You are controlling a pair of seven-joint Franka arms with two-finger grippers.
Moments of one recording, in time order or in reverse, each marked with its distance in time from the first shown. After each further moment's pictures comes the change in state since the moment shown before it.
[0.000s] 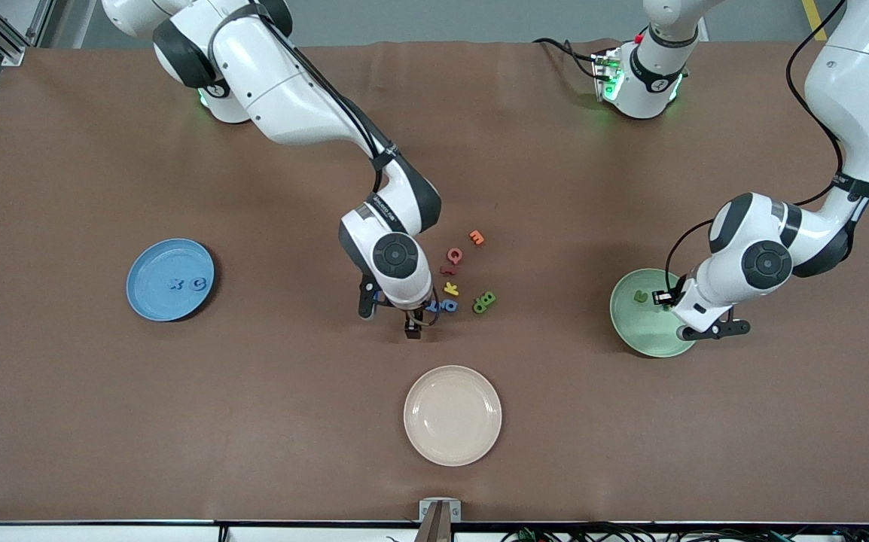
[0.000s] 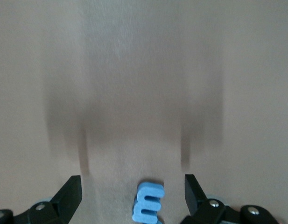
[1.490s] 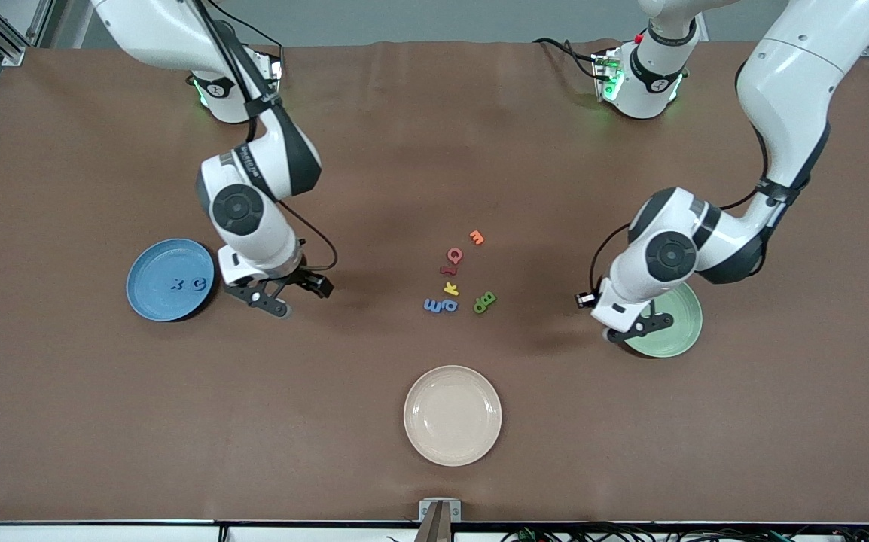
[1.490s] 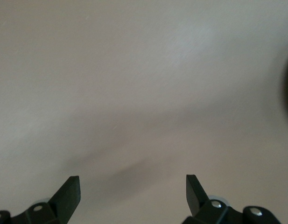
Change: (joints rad) left arm -0.259 0.006 0.006 0.112 -0.113 -0.055 -0.282; right arm -0.258 -0.591 -0.021 -0.723 -0.105 0.086 -1.445
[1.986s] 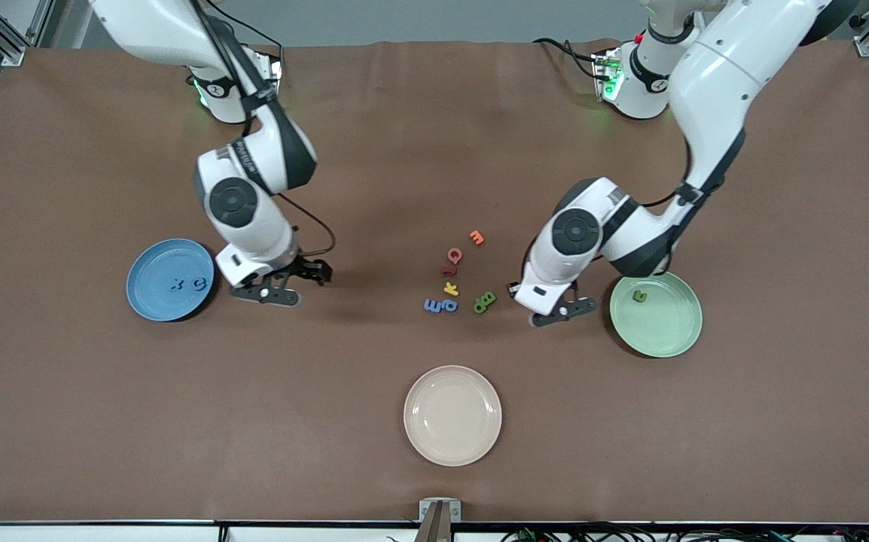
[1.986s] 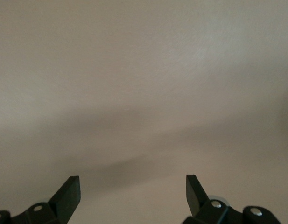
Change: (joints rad) left arm -0.252 0.029 0.056 0.060 -0.001 0.037 -0.197; right arm 0.052 -0.016 0.028 -0.043 0.000 0.052 -0.045
